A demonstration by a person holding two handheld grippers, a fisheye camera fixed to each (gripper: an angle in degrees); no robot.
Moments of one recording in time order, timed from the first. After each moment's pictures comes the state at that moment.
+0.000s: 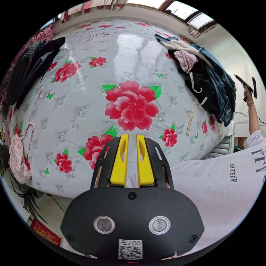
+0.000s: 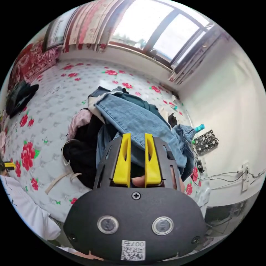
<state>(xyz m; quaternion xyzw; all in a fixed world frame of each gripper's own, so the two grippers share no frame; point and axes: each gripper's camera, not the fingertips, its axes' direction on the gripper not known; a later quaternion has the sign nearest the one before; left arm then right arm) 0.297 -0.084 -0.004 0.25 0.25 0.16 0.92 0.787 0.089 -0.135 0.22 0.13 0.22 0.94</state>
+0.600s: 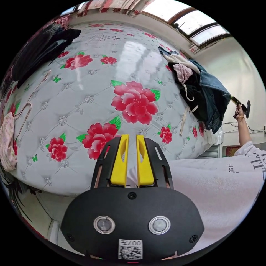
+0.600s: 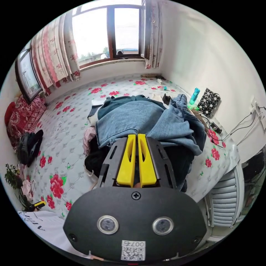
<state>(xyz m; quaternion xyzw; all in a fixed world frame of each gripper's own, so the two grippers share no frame) 0.220 -0.014 0.034 0.29 0.33 0.14 0.89 0.770 0.261 -0.162 0.31 0.01 0.38 0.87</state>
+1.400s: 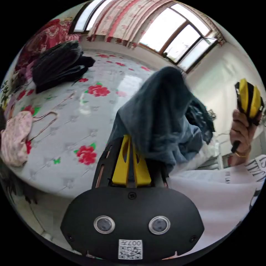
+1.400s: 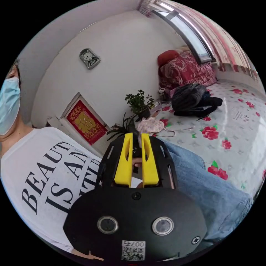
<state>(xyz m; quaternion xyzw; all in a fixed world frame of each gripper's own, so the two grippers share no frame) 0.056 0.085 0.050 0.41 0.26 0.03 0.88 0.241 0.092 -0.186 0.31 -0.47 -0.25 0.79</state>
